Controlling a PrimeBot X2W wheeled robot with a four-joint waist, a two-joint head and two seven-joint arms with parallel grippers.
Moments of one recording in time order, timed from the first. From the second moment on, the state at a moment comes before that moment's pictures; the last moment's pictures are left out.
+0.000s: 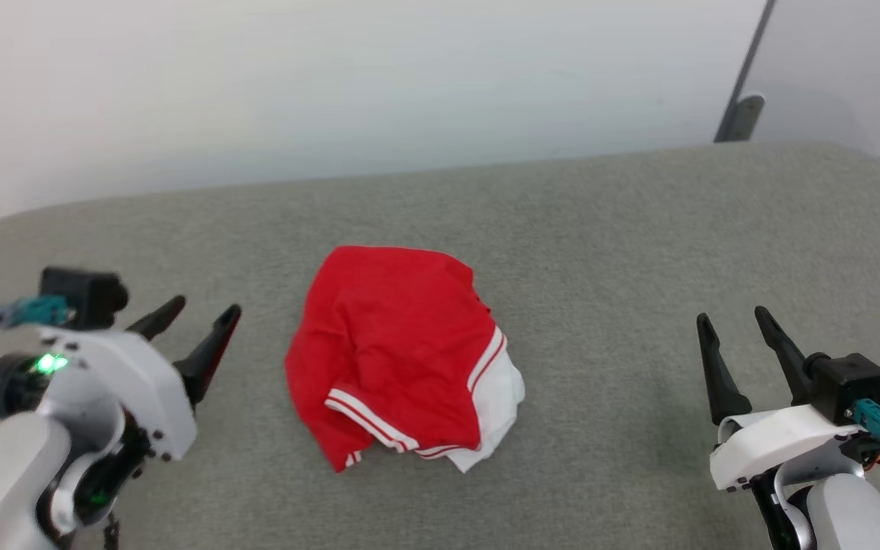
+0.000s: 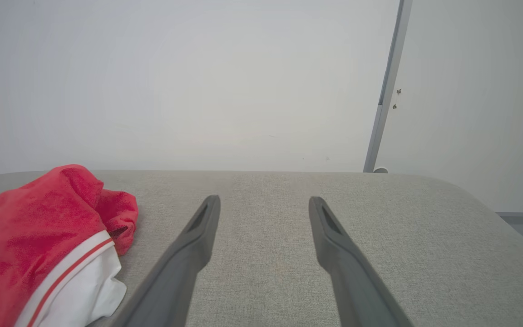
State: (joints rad) left arm -0.49 0.82 -0.64 0.11 -1.03 0.10 0.16; right arm -0.27 -0.12 0.05 0.37 0.17 0.13 -0.21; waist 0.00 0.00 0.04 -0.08
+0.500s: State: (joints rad) left arm -0.21 0.89 -0.49 0.07 -1.07 0.16 -0.19; right arm -0.22 -0.12 0.02 0.37 0.18 0.13 -0.21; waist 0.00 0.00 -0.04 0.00
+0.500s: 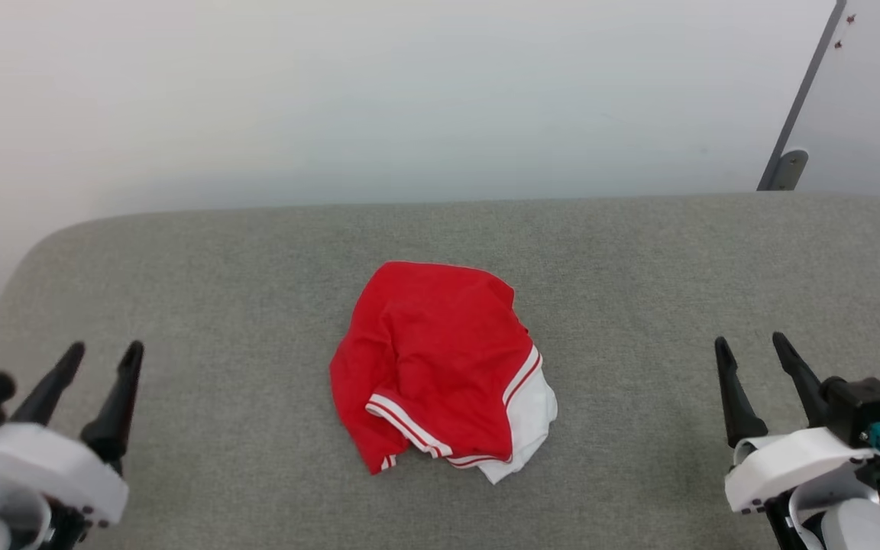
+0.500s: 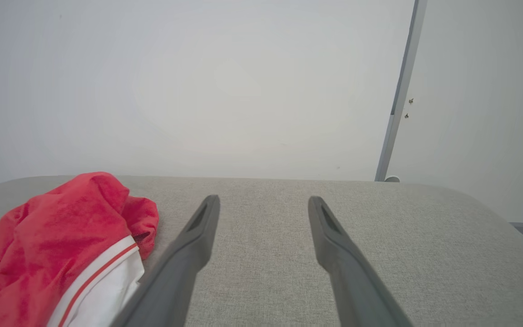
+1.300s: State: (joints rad) left arm 0.12 0.75 -0.13 0.04 -0.95 0.10 -0.26; right arm -0.17 -0.10 -0.02 0.35 0.17 0.13 -0.20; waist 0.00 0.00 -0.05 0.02
